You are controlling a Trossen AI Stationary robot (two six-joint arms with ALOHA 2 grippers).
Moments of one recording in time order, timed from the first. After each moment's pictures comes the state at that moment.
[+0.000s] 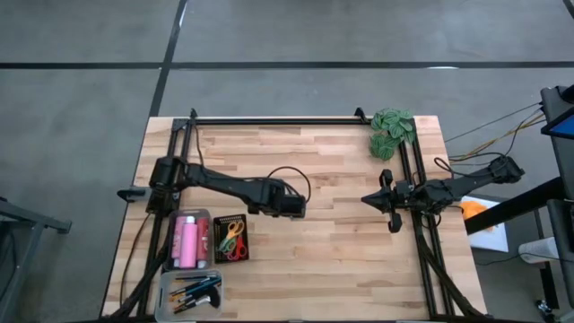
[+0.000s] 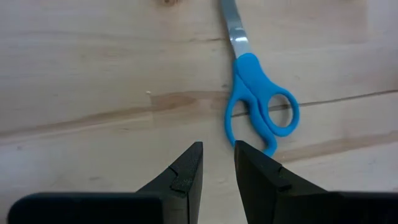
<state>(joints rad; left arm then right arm) -0.10 2.00 1.45 -0.83 -0.21 -1.55 0.35 0.21 0.01 0.21 0.34 0.18</state>
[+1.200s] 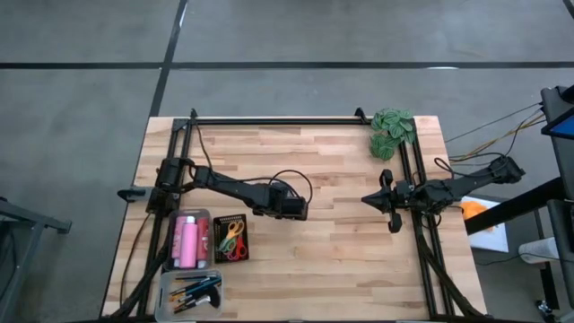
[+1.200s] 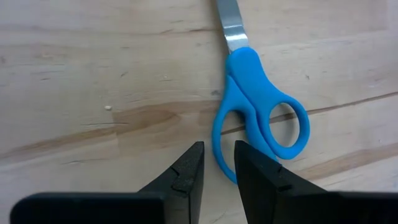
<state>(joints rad) -0.09 2.08 1.36 -0.60 -0.20 -1.49 0.35 0.21 0.01 0.21 0.34 0.18</state>
